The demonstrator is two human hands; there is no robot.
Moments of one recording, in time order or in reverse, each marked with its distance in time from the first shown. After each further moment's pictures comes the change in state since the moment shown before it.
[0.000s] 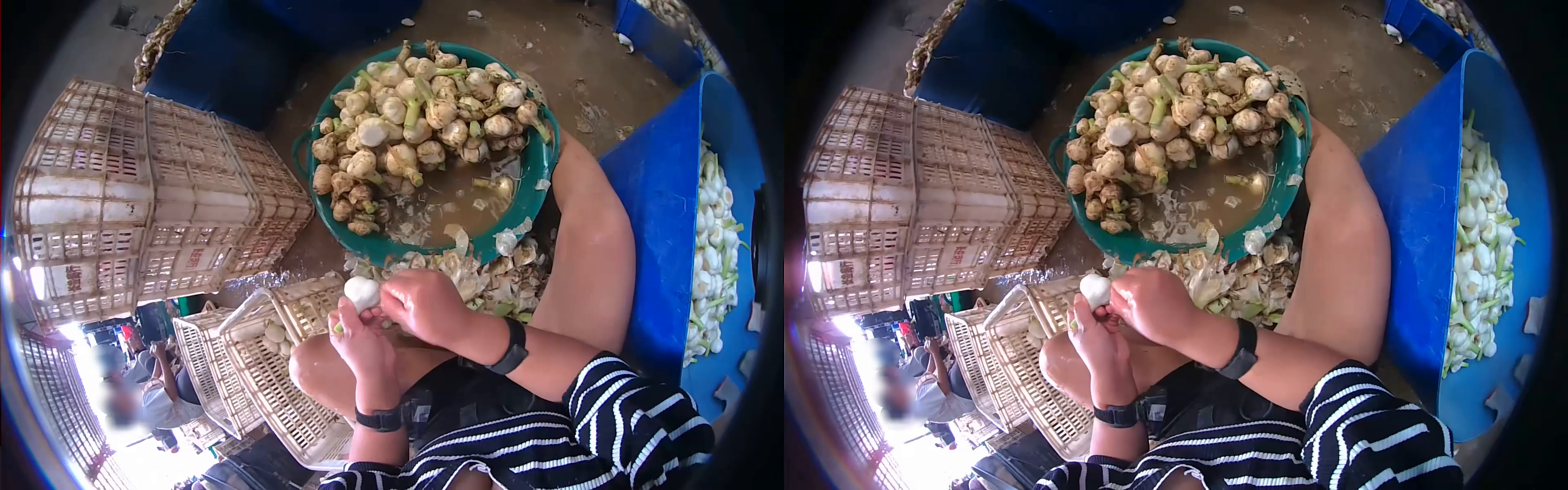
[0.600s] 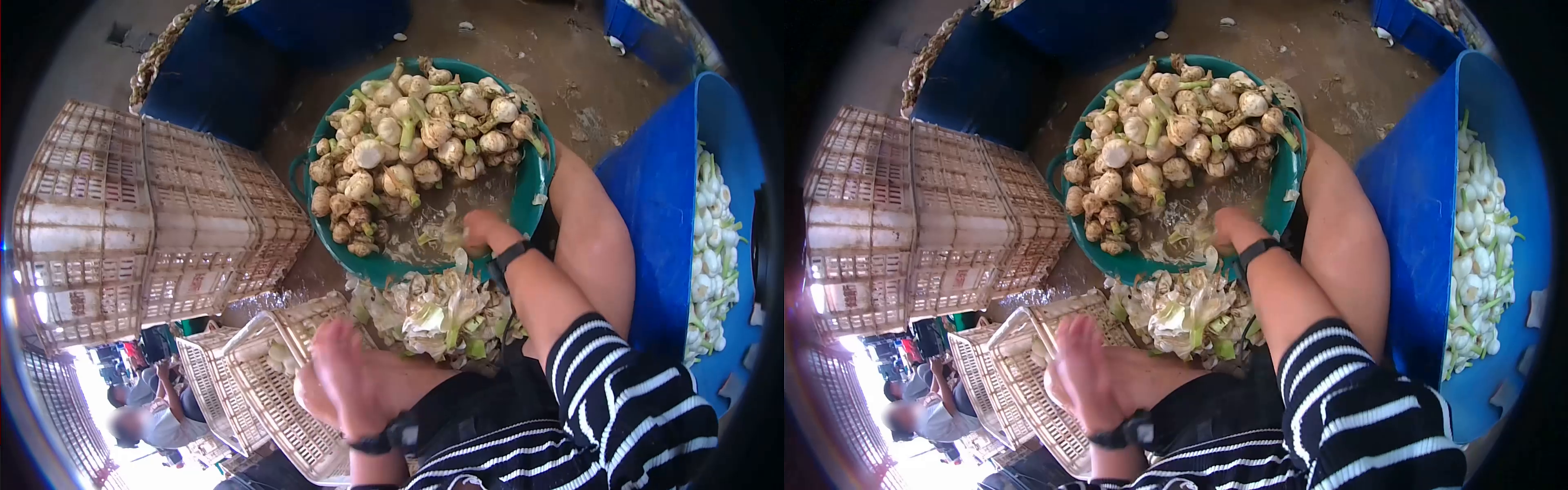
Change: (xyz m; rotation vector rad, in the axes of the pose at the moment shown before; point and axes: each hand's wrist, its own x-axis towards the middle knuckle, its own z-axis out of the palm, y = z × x) left_hand 0.018 0.017 -0.028 -0.085 0.095 -0.013; right_hand 0.050 0.237 -0.053 -0.758 -0.682 0.631
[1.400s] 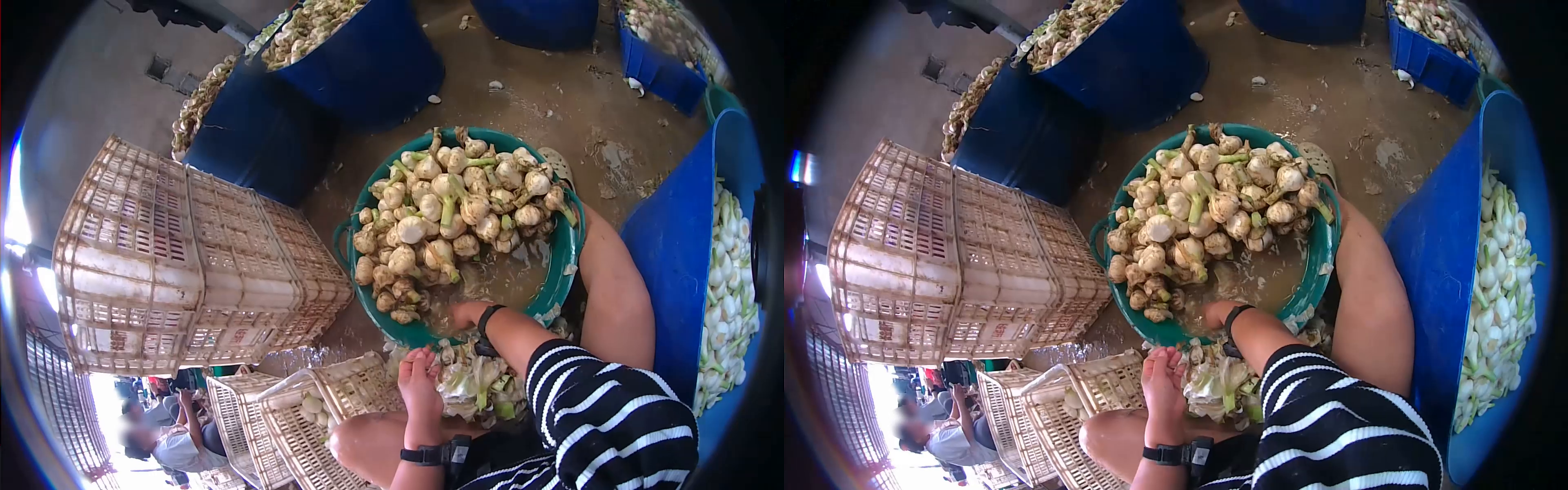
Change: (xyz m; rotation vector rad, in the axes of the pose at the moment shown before) left_hand 0.037 -0.075 0.040 0.227 -0.233 -0.240; right_hand 0.067 -0.086 0.041 0.156 -0.233 -0.323
